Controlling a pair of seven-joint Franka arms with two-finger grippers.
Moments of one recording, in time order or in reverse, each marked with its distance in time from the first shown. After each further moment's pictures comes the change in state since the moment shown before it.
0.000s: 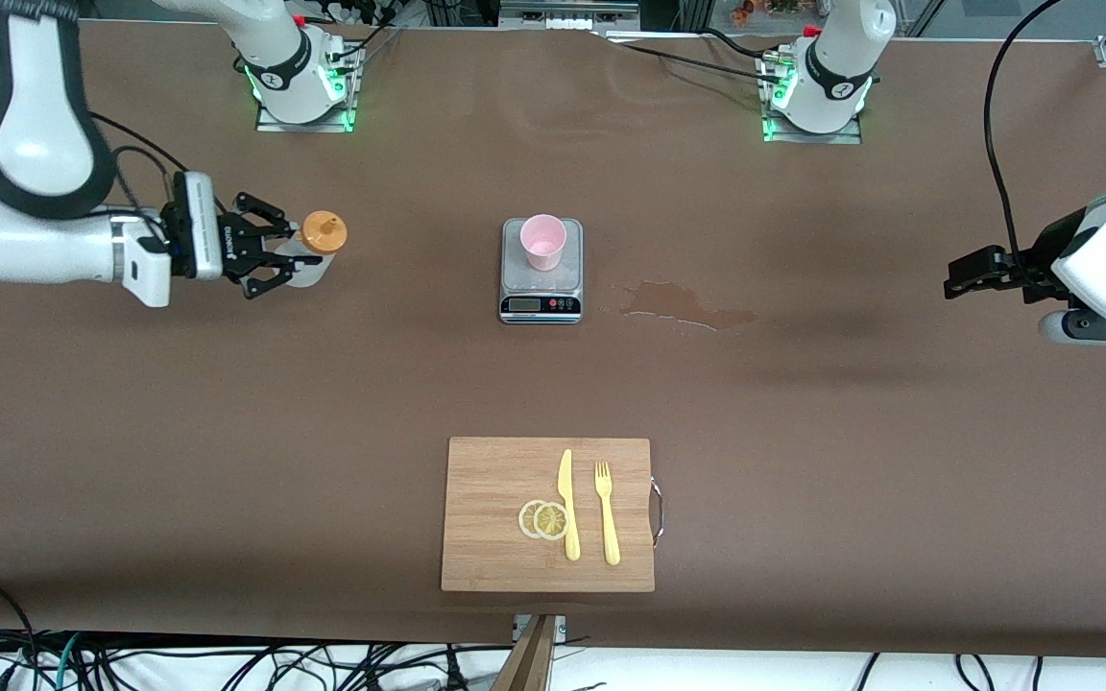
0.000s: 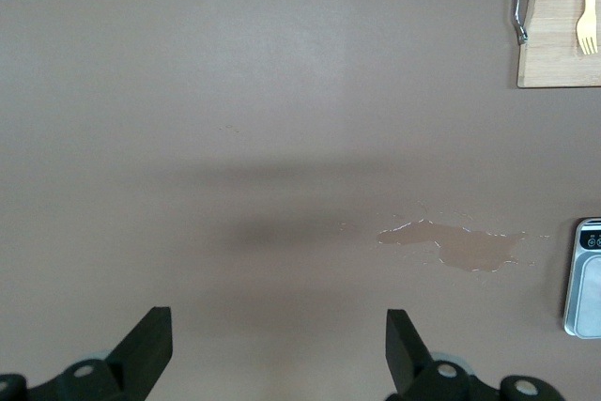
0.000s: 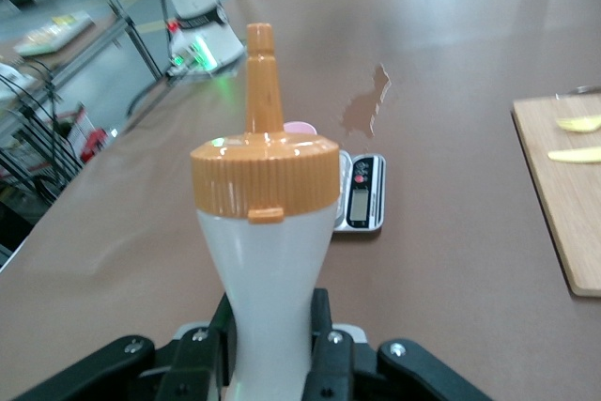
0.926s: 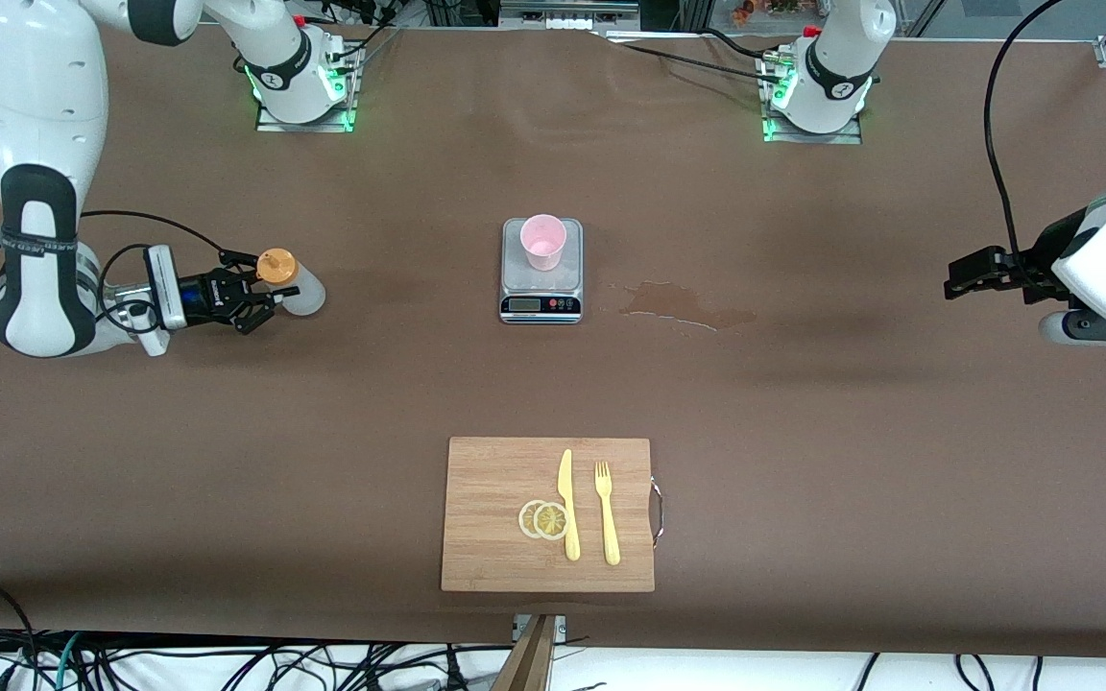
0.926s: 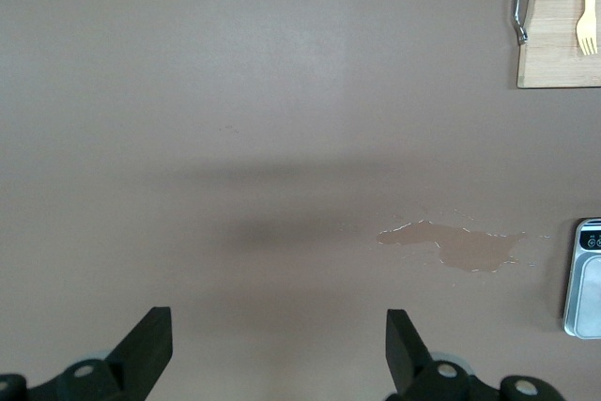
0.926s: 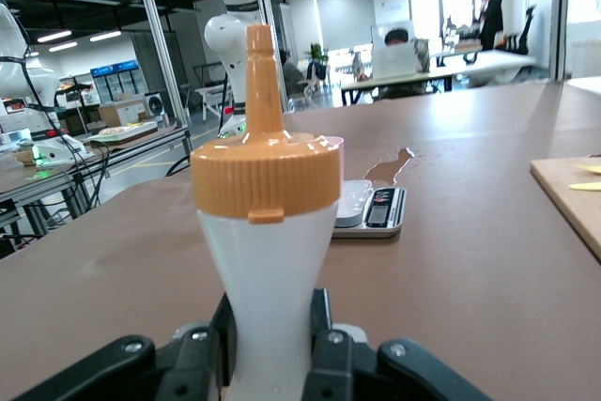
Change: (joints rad) left arm 0.000 0.001 0.000 0.001 0.000 0.000 0.000; right arm -0.555 0.487 0.322 0.166 0.163 -0.325 -0.509
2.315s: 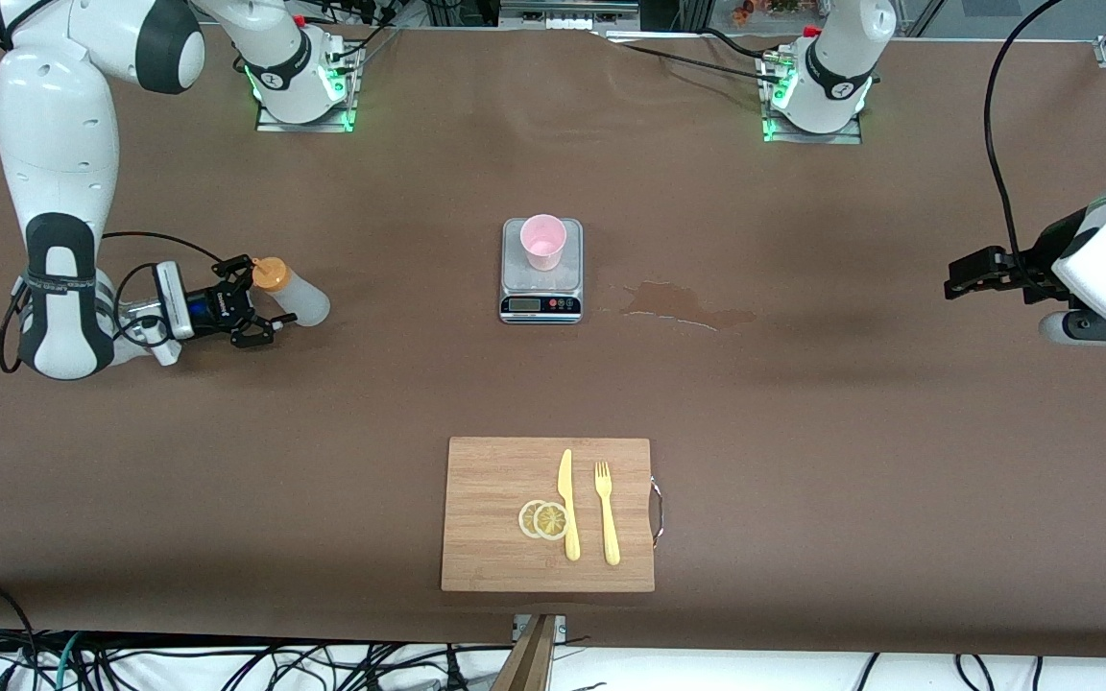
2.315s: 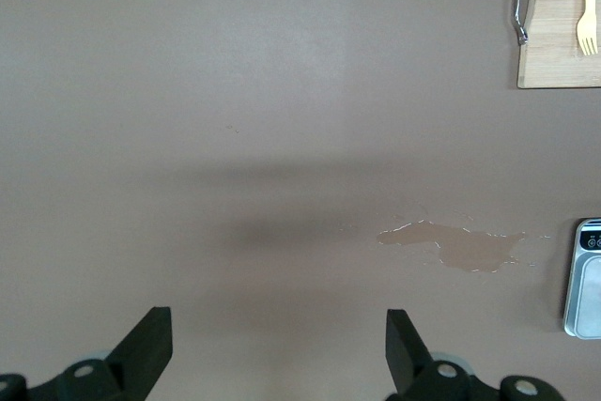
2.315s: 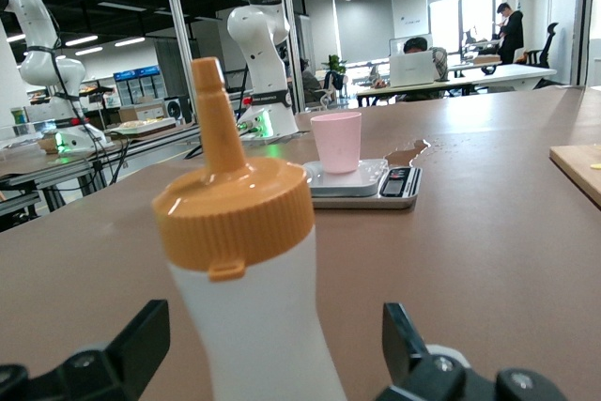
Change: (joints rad) left arm 0.000 0.000 0.000 0.000 0.000 0.000 0.000; right arm -0.059 0.129 0.016 0.105 -0.043 -0.039 -0.083
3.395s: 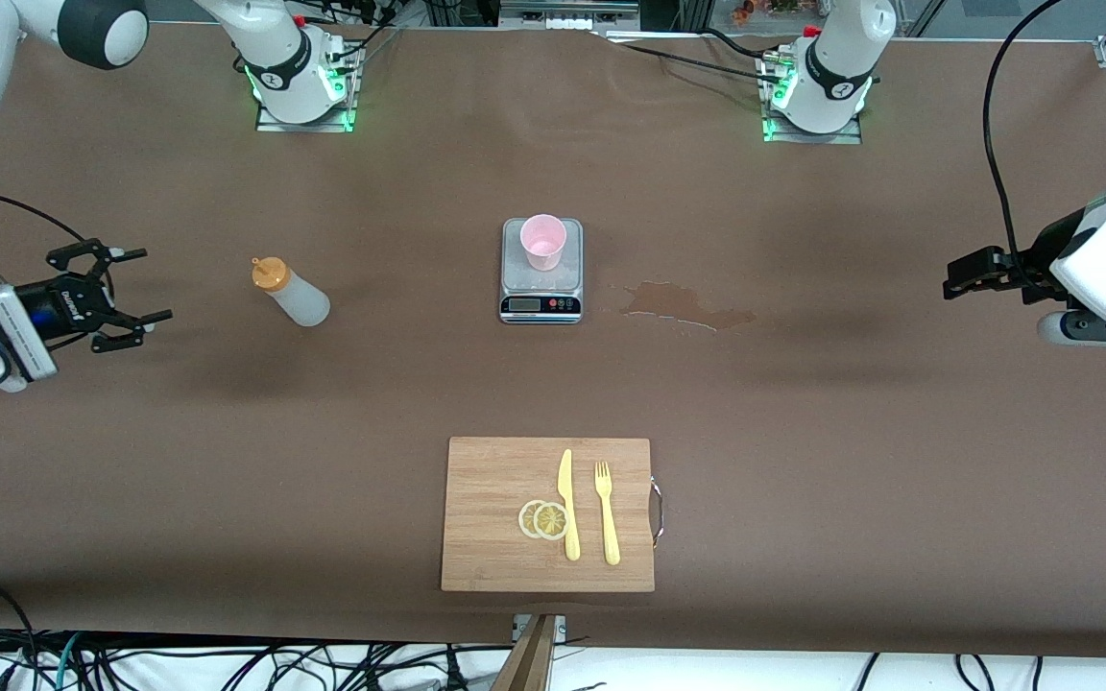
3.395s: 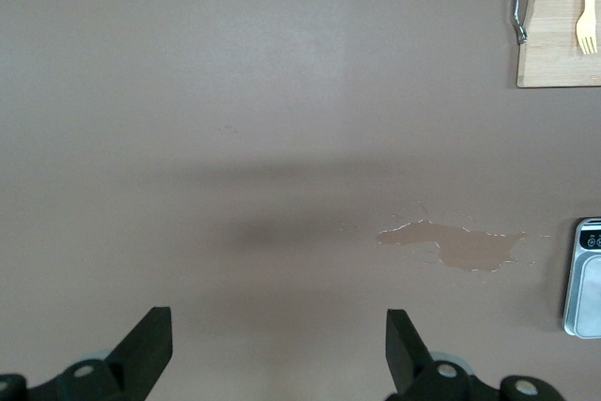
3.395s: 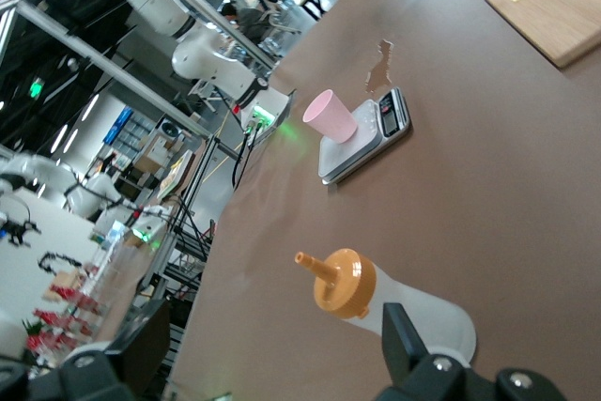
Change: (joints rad) left arm -0.001 0.001 -0.001 0.000 0.000 0.000 0.000; right arm -0.147 -0.125 -0.042 0.423 -0.146 -0.228 1.080
